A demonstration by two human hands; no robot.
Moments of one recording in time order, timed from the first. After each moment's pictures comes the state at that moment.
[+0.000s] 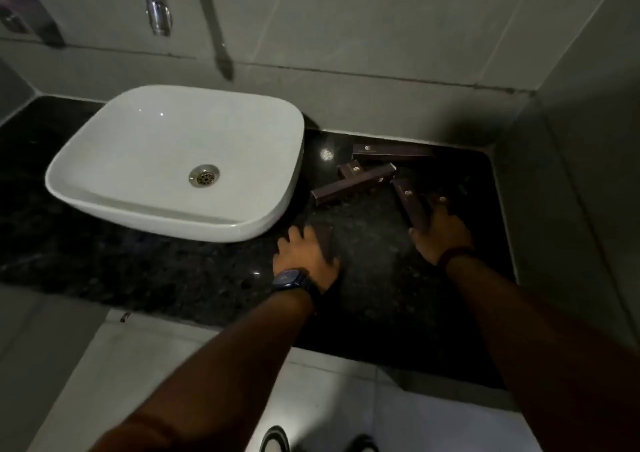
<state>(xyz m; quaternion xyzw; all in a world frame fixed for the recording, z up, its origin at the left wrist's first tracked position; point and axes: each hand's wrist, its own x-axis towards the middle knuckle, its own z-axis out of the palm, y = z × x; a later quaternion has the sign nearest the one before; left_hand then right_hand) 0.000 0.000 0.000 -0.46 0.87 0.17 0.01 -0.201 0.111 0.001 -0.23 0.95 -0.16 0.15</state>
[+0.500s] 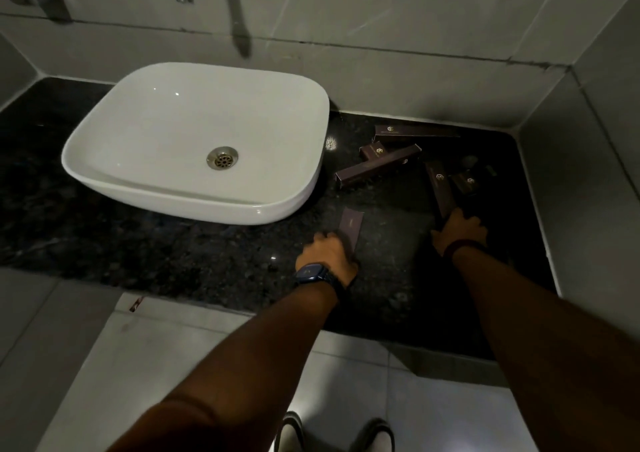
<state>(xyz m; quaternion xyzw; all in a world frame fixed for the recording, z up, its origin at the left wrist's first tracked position) 0.023 -0.010 -0.027 -0.44 0.86 0.24 0.09 -0.172 0.100 -0.031 -0.13 0.97 -0.08 0.18</state>
